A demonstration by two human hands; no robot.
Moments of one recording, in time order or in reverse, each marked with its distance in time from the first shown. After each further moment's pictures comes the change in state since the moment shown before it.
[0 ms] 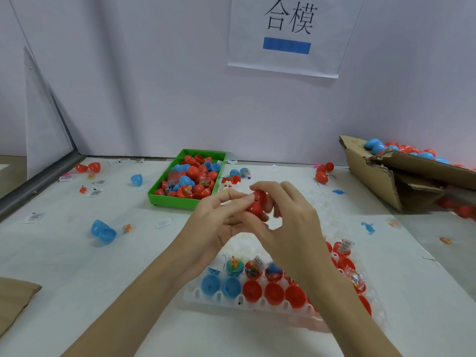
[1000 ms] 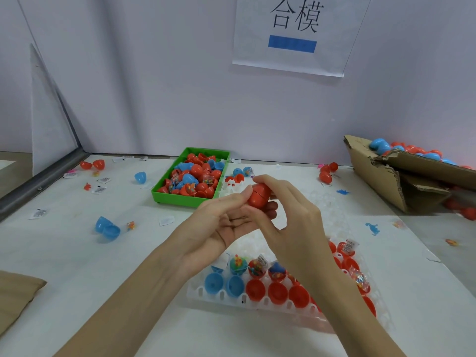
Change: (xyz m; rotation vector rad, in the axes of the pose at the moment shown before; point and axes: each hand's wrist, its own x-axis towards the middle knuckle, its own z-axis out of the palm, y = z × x) left_hand -0.003 0.014 0.007 -0.285 0.003 -0.203; right_hand 0.001 0.000 0.004 0.098 0.041 -0.087
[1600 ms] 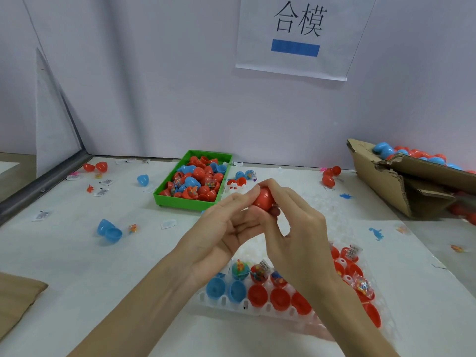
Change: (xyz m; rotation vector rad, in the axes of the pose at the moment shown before) left_hand -0.001 -0.006 0.009 -0.036 0.131 0.033; right_hand -0.003 -0.005 0.001 0.025 0.020 0.000
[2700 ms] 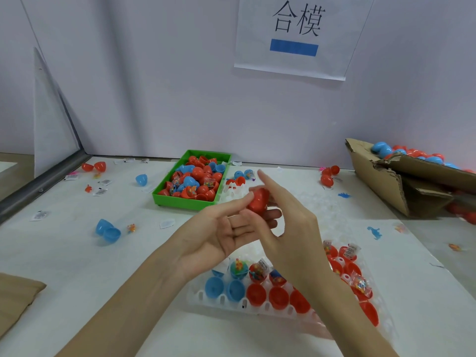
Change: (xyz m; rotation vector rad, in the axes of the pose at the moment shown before) left_hand 0.003 0.007 -0.014 0.027 -0.162 -0.160; right_hand 0.001 0.000 0.003 0.075 -0.041 0.049
